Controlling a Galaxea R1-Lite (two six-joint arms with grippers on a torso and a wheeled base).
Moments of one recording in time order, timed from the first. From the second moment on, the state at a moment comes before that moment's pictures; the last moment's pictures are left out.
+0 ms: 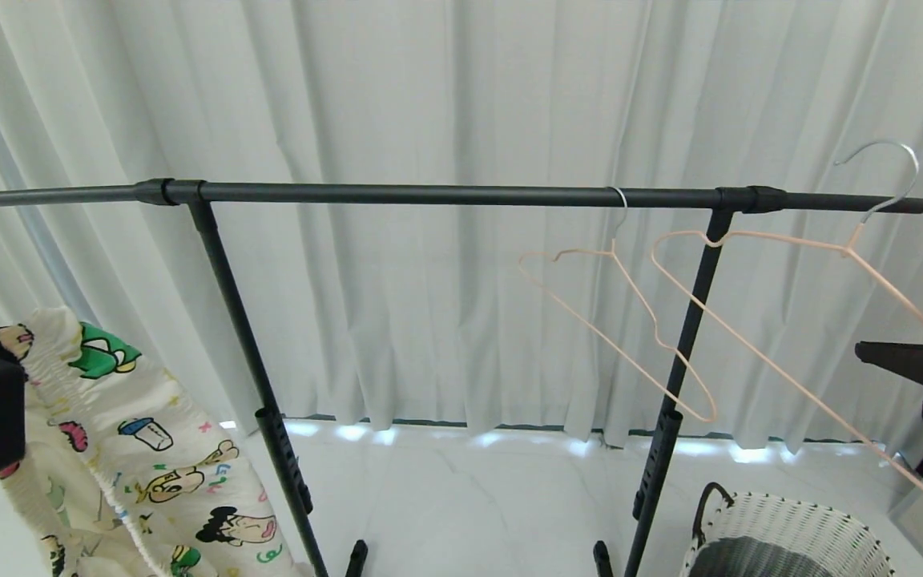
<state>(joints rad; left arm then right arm) -0.38 0.99 -0.90 0.27 0.29 0.22 0.30 1.12 -0.78 0.03 0.01 0.08</state>
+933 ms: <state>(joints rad) -0.50 1.07 -0.88 0.21 0.31 0.20 0.83 1.05 -0.79 0.03 0.01 0.13</state>
